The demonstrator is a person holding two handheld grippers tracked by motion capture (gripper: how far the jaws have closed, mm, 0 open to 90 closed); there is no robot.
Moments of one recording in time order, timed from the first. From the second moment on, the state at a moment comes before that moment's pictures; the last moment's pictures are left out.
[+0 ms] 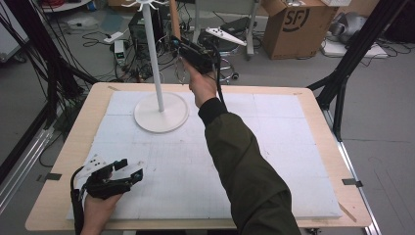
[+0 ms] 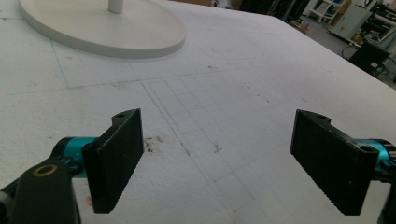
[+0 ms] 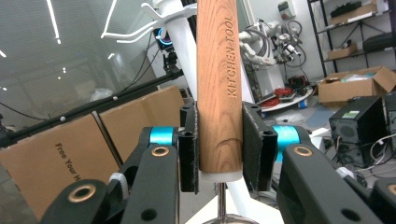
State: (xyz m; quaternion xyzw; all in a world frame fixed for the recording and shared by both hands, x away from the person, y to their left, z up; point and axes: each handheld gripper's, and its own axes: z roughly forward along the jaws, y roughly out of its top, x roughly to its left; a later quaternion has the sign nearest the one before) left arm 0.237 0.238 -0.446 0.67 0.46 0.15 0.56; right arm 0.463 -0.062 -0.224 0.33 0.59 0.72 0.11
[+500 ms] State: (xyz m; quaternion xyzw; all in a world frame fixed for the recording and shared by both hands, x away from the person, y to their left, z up) left arm 0.237 0.240 -0.445 0.67 0.46 0.15 0.56; right arm 0.468 -0.062 -0.221 0.34 0.59 0.72 0.12
